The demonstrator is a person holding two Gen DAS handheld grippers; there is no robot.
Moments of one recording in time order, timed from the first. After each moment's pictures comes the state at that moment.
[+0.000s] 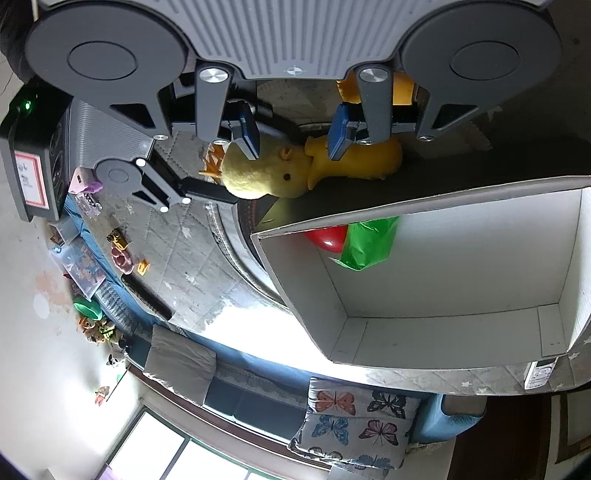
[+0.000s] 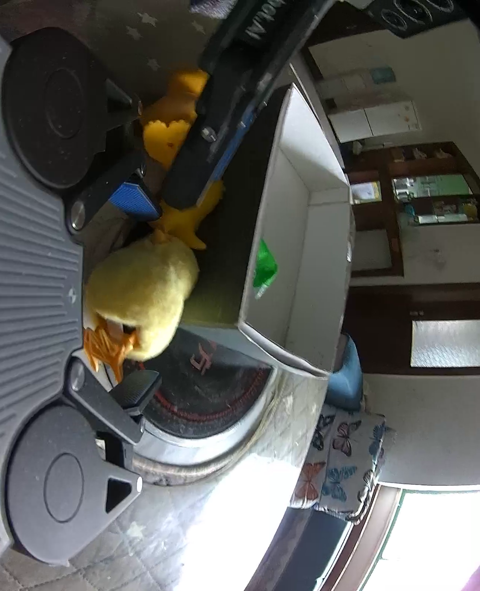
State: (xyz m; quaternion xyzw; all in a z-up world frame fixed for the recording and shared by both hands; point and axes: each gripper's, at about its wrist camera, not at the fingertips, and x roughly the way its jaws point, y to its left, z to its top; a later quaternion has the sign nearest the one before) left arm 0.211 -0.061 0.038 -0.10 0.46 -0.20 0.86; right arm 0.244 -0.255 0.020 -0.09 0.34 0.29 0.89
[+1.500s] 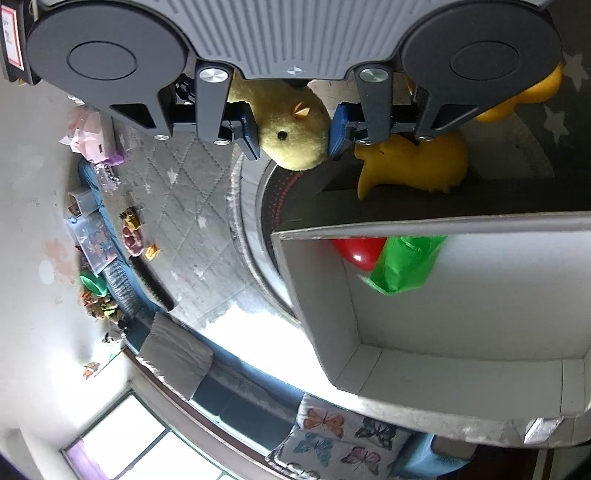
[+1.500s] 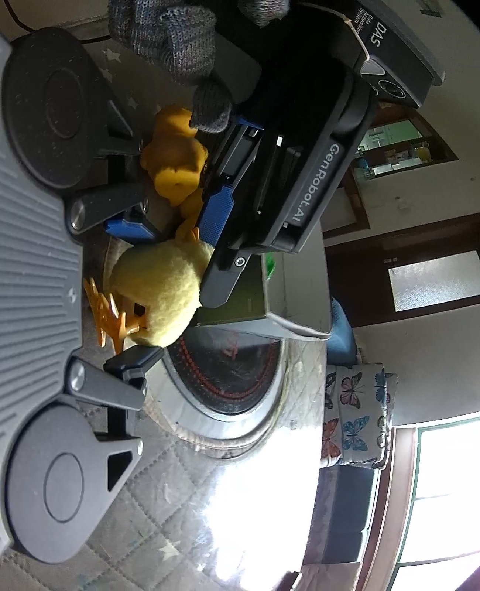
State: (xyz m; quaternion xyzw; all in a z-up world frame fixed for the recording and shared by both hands) left arm 0.227 -0.078 0.027 -0.18 0.48 -0.20 0.83; right arm 0.181 -0.285 0.034 0.02 0.32 0.23 0.92
